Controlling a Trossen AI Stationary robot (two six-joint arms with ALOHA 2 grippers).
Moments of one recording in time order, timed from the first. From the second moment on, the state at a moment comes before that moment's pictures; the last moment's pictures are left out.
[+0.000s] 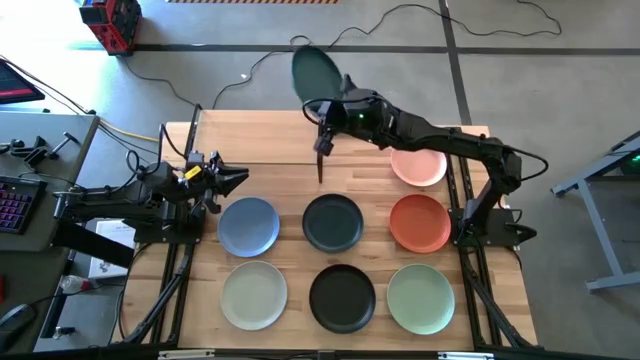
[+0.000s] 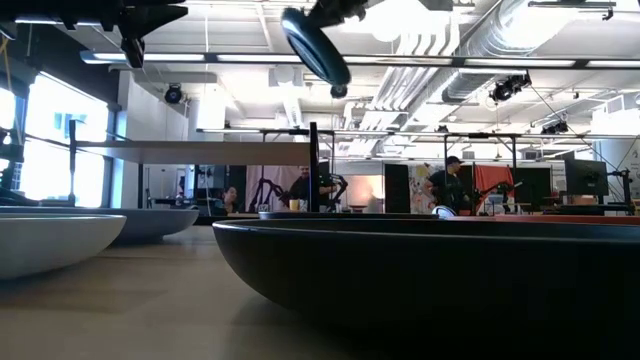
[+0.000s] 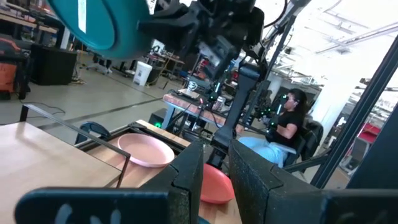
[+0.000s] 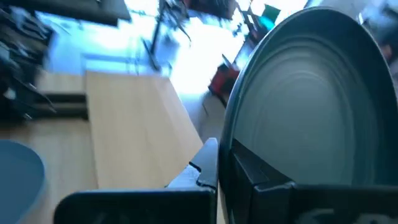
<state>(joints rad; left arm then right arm) 0.07 0.34 0.36 0.12 -0.17 -0.36 -0.26 1.71 1.73 -0.28 0.26 -0.32</state>
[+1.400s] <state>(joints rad) 0.07 0.34 0.36 0.12 -0.17 -0.36 -0.25 1.90 1.73 -0.36 -0.12 -0.75</state>
